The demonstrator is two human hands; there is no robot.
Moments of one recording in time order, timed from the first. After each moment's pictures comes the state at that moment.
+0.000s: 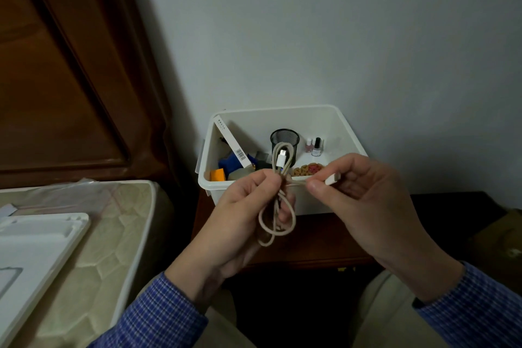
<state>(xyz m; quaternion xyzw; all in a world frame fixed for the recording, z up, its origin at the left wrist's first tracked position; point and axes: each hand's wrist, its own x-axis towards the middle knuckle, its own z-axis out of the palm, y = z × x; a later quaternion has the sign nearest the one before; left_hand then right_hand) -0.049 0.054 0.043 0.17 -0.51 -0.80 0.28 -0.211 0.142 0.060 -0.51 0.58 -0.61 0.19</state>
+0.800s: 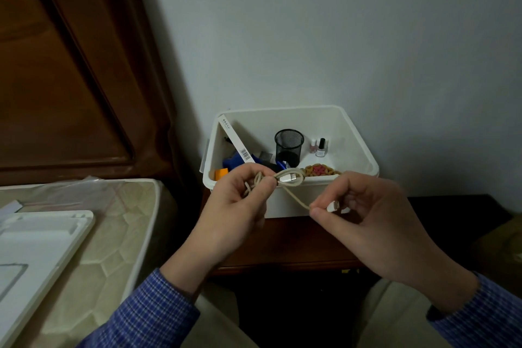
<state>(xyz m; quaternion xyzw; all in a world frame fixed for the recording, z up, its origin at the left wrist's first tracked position) -0.036 0.030 0.026 0.25 -0.65 -0.63 0.34 -0.213 0.154 0.057 -0.60 0.59 -0.51 0.18</state>
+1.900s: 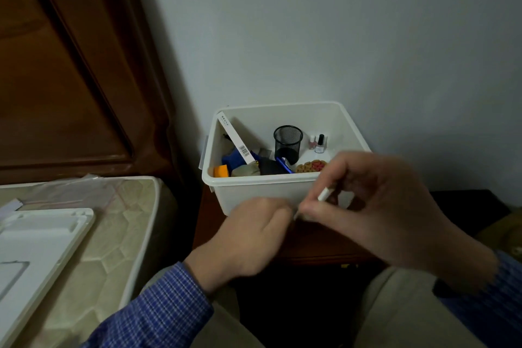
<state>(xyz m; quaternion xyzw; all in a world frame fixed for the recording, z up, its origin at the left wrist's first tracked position) -0.044 0.051 0.030 0.28 -0.90 -0.30 0.13 -0.211 0.153 0.086 -0.67 0.51 -0.50 0.18</state>
